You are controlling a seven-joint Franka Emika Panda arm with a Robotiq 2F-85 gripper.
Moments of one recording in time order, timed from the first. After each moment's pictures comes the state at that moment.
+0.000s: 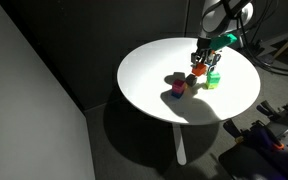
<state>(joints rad) 0.05 0.47 0.04 -2.08 0.01 2.55 -0.04</state>
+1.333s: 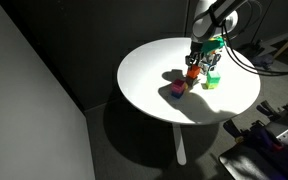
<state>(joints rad) 0.05 0.63 0.03 -1.90 0.01 2.51 -0.04</state>
